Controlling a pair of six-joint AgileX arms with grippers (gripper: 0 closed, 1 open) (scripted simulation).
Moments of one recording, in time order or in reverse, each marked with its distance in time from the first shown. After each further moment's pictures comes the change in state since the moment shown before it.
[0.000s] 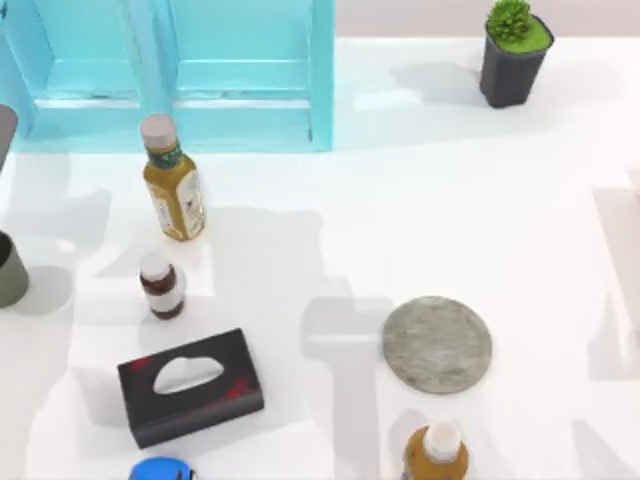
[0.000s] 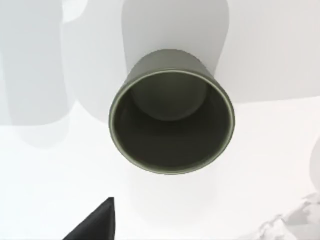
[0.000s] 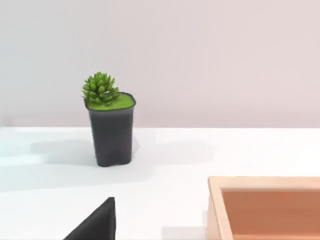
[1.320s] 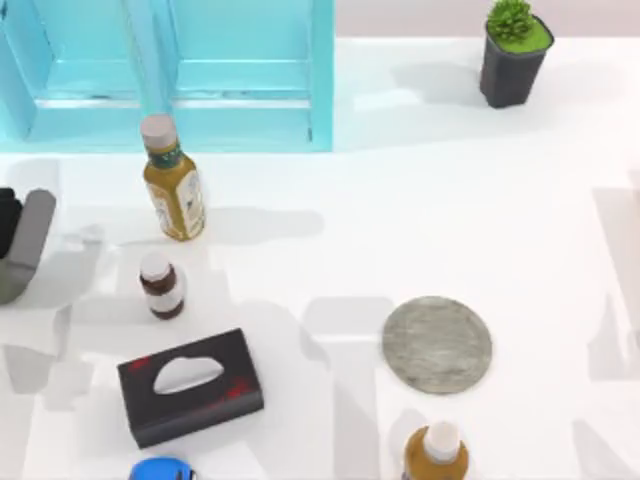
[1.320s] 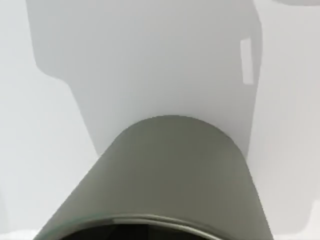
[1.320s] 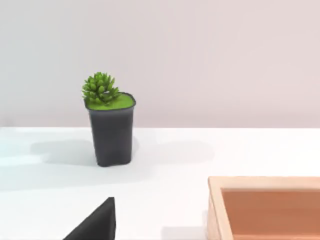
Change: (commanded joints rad) left arm 0.003 0.100 -0.280 0.380 0.000 0.005; right arm 0.000 0.000 0.000 0.000 0.000 0.000
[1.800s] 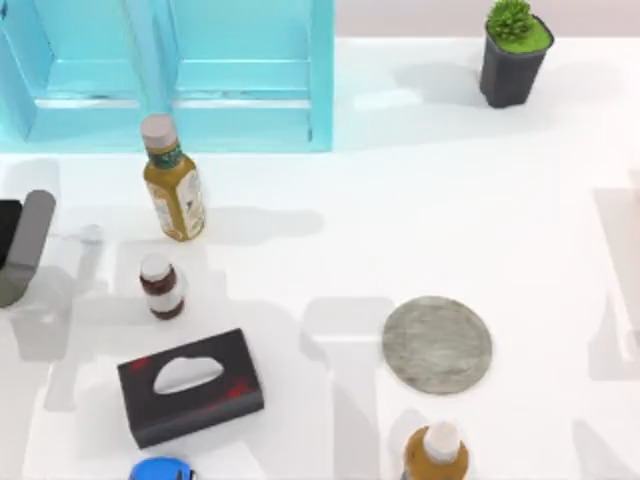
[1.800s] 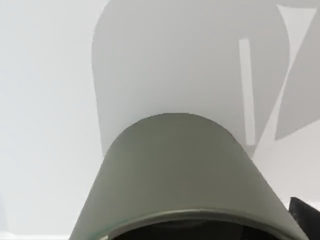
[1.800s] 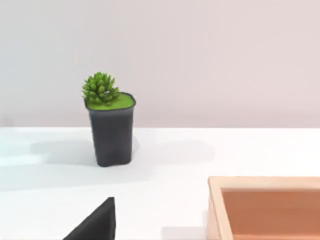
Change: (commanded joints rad) left arm 0.000 0.000 0.000 0.000 0.000 0.000; right arm 0.000 0.000 0.000 0.000 0.000 0.000
